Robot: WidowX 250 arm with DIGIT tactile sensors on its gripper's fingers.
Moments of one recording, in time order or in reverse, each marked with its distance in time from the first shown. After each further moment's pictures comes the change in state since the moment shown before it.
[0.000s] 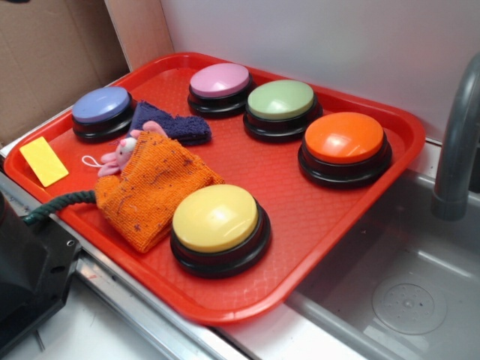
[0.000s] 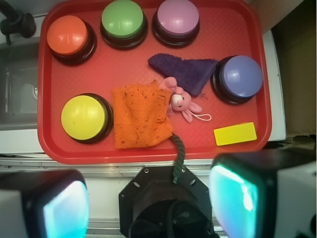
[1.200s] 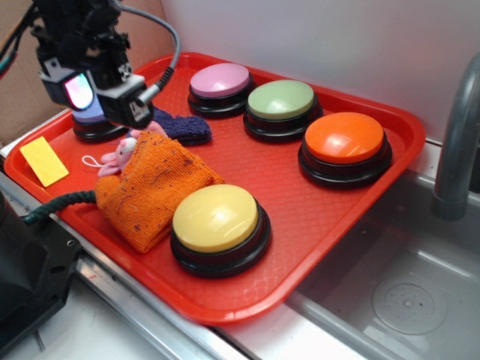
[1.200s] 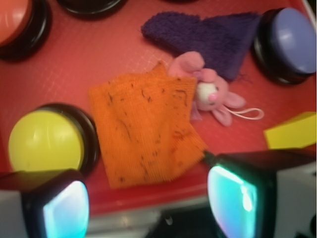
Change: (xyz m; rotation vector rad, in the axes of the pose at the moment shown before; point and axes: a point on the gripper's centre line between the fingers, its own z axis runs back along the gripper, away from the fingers) arm 0.028 0.001 -0.130 -0.022 0.076 0.209
